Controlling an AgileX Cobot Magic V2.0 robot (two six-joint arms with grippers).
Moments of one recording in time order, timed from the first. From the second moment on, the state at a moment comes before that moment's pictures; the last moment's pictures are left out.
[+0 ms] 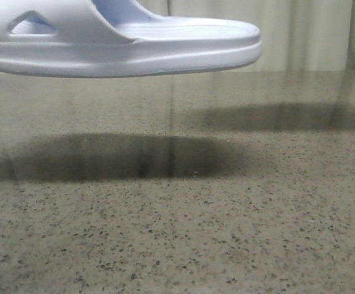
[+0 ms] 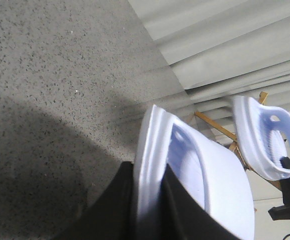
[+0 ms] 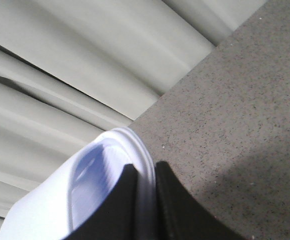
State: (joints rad) left arm -0.01 0.94 -0.43 -1.73 0.79 0.79; right arm -0.05 0.90 -0.84 0.70 0.32 0.11
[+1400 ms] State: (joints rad) left arm -0.01 0.94 -0.43 -1.76 0.77 0.76; right arm -0.04 0.67 -0.54 0.87 0.38 0.11
